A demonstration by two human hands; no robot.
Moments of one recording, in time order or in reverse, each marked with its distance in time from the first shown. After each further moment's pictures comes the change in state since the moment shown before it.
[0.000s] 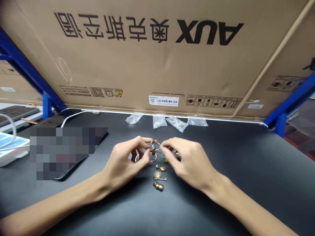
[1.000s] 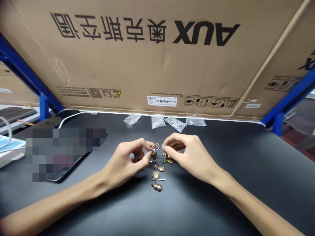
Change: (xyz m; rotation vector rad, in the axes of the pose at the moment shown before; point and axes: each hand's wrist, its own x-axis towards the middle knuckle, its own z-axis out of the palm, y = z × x) left_hand 0.005 -0.001 -0.003 -0.159 -0.204 -0.120; right_hand 0.007 0.003 -0.012 0.389 -0.128 0.226
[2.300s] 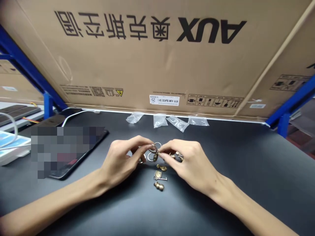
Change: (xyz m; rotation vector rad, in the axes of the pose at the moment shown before) left_hand -0.001 -0.003 -0.004 0.199 0.179 0.175; right_hand -0.009 -0.005 0.012 -0.237 0.080 -0.248
